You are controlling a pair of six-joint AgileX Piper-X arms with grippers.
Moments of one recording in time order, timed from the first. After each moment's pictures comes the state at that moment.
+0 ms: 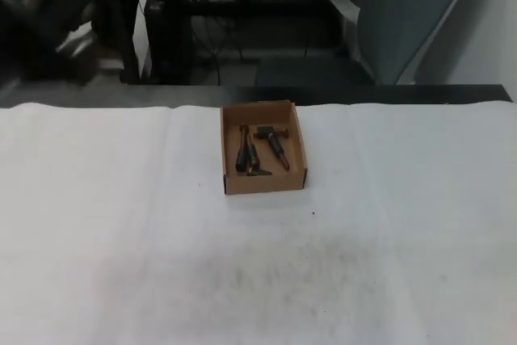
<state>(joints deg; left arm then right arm) -5.9 39.9 -35.0 1.6 18.1 0.0 52.7 5.4 -39.9 46.0 37.5 4.3</state>
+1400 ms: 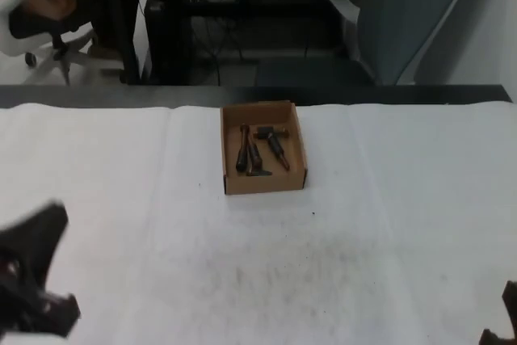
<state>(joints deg) 2.6 15.3 -6.5 9.2 20.7 -1.6 16.9 4.4 0.5 20.5 18.4 11.5</state>
